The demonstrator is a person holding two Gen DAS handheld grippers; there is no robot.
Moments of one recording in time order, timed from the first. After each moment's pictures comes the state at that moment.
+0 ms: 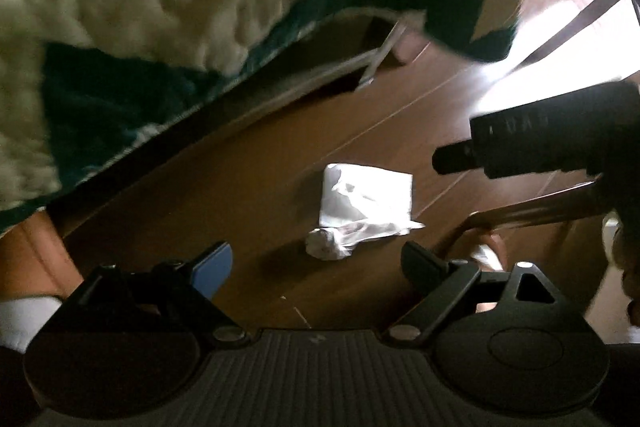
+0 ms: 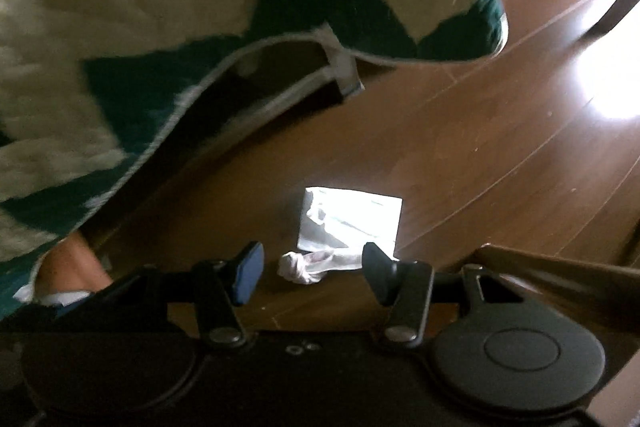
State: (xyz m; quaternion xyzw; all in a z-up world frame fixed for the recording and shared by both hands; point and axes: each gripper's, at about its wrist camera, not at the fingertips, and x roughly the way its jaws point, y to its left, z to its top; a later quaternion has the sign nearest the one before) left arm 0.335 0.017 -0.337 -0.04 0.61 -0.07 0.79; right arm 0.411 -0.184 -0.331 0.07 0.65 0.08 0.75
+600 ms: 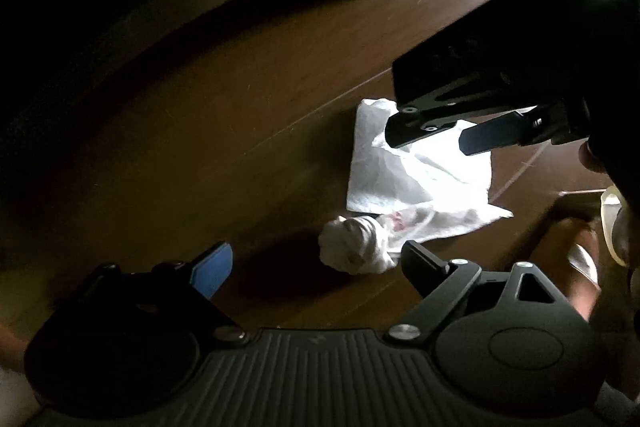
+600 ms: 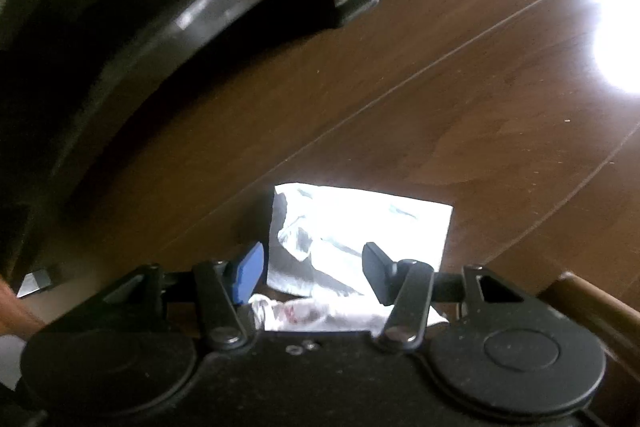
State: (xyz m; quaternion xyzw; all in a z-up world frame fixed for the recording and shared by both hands) left arm 0.372 -0.006 -0.501 -0.04 0.67 -0.04 0.74; right arm 0.464 -0.158 -0.498 0.07 0.71 0.07 0.70
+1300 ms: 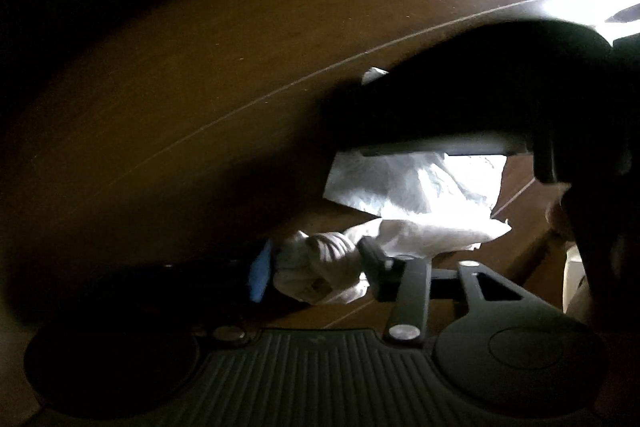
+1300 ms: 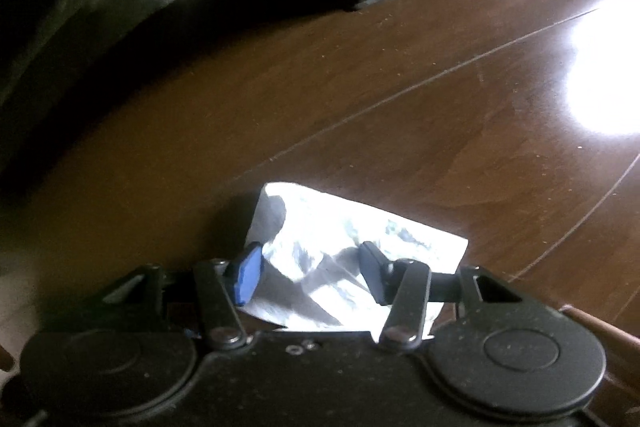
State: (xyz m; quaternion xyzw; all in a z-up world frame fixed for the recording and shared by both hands) left arm 0.391 -0.010 -0.540 -0.10 0.70 -0.04 0.71; right arm 0.449 -0.121 -0.533 -0.03 0.69 0.04 0.72
